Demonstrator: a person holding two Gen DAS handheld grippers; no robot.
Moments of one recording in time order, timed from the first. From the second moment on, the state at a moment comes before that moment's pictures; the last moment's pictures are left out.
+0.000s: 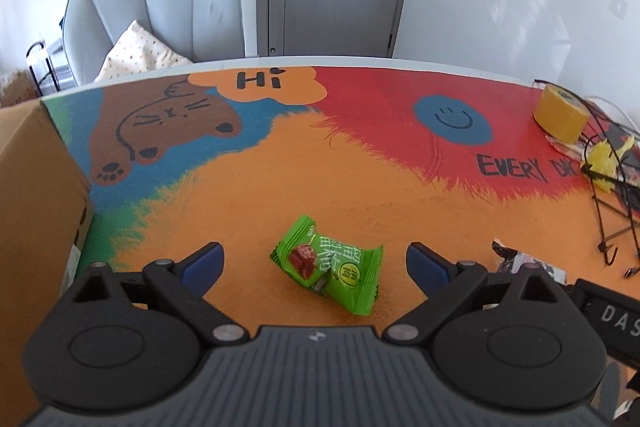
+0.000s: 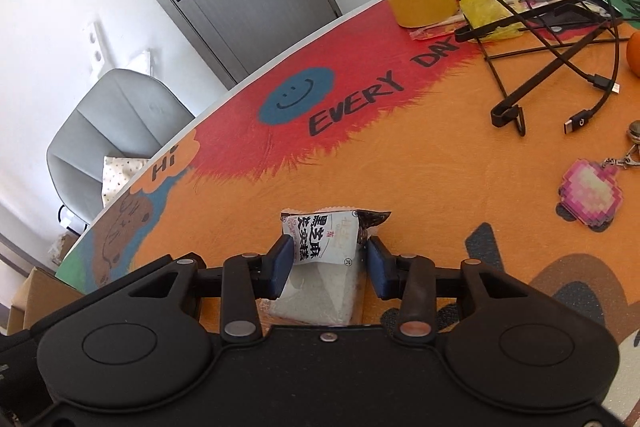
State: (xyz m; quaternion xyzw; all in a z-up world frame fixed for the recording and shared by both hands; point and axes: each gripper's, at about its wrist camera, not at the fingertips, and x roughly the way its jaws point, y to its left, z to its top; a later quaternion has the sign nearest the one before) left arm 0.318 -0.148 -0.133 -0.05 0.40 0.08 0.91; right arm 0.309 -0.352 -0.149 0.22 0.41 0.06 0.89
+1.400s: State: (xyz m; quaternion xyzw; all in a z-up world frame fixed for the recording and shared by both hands) left arm 0.270 -0.124 -0.103 -0.07 0.35 0.06 0.93; right arm 0.275 -0.315 -0.125 0.17 0.38 0.05 0.91
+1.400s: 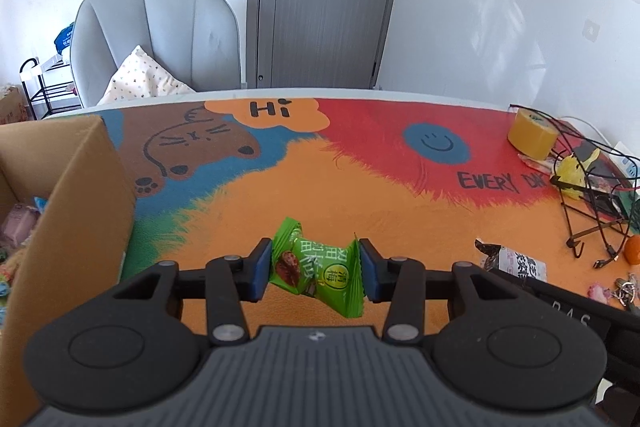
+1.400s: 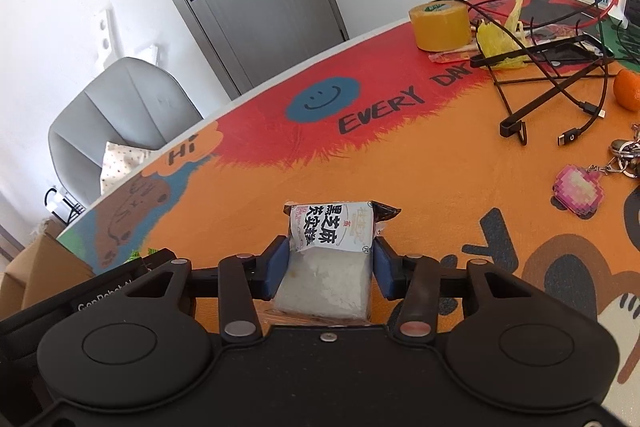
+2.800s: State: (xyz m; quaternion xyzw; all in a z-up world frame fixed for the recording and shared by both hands) left arm 0.123 -0.033 -0.014 -0.12 0.23 0.12 0.96; right arm 0.172 -0.245 -0.043 0.14 0.29 0.15 0.94
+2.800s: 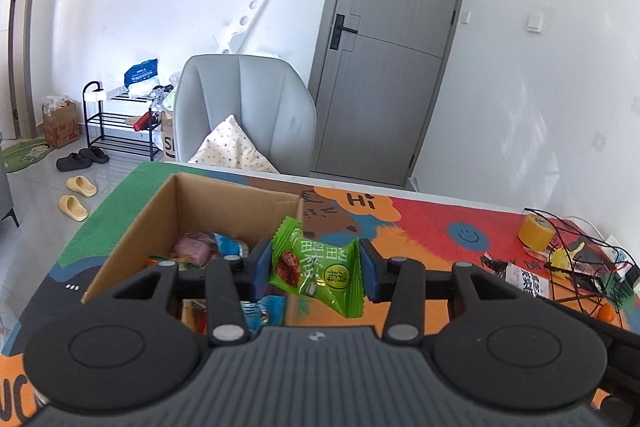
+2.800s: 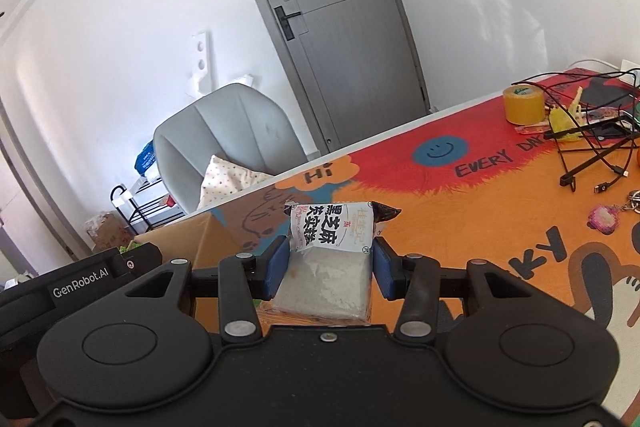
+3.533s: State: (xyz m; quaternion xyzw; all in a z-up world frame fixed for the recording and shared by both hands) left arm 0.109 0.055 -0.011 -0.16 0.23 0.17 0.95; right arm 0.180 -0.160 -0.033 0.10 0.29 0.21 0.93
